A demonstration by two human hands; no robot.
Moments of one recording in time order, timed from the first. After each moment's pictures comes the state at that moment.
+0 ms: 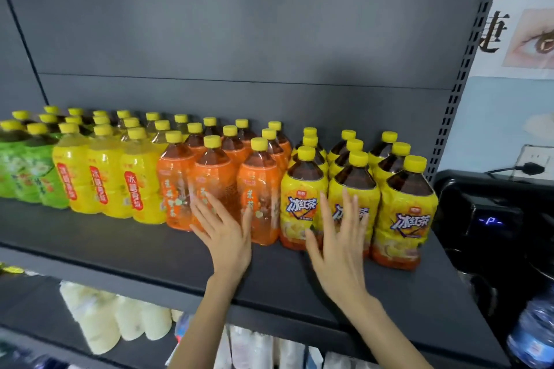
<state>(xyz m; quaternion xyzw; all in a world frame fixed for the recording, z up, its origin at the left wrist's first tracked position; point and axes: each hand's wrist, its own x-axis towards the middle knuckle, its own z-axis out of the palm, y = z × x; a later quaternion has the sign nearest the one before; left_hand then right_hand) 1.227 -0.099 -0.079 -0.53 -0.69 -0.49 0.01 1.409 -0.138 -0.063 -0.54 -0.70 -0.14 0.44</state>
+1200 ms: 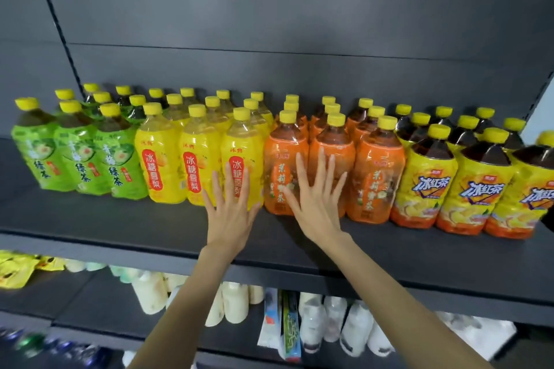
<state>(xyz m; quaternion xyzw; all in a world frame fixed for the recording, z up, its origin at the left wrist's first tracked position) 0.961 -0.068 -0.090 -0.71 -0.63 -0.29 0.14 1.140 -0.070 -0.065 -0.61 -0.71 -0.18 0.30</state>
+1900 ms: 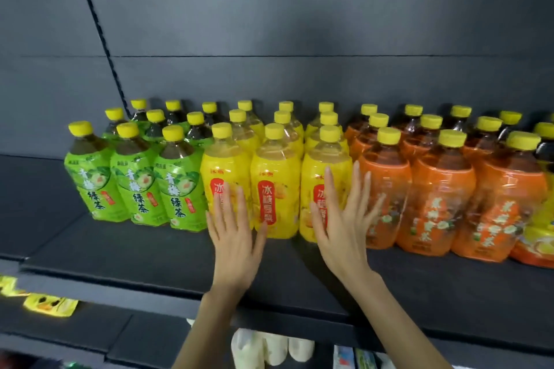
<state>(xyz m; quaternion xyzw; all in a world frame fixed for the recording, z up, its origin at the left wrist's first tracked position) 0.827 -0.034 -0.095 -0.70 -0.58 -0.41 0.12 1.008 -0.042 -0.059 -0.58 -0.67 -0.18 0.42</state>
